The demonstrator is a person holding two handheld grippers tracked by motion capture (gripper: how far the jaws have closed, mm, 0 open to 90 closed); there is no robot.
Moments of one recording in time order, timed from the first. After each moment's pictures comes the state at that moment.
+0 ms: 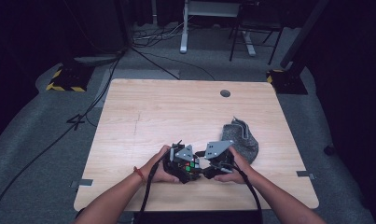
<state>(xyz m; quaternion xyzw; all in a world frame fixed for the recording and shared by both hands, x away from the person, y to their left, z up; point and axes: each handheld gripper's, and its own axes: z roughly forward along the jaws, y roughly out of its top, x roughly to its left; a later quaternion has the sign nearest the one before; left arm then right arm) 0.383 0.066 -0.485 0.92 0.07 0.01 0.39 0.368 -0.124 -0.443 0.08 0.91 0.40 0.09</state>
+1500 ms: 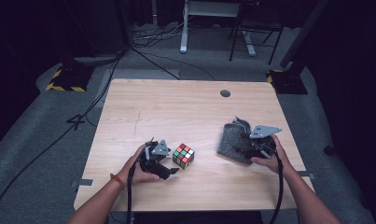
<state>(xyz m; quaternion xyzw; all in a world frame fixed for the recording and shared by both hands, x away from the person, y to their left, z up) 0.375 0.125 -0.489 0.90 0.21 0.07 0.38 0.422 -0.268 -0.450 0.26 0.86 0.39 0.17</state>
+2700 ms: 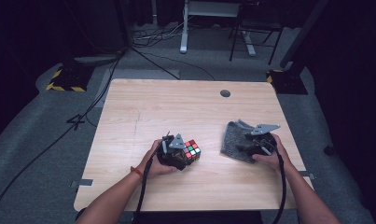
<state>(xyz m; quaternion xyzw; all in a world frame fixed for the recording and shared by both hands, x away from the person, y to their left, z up) 0.410 0.080 -0.494 0.89 0.20 0.08 0.40 0.447 -0.286 -0.482 0.31 0.87 0.35 0.15</state>
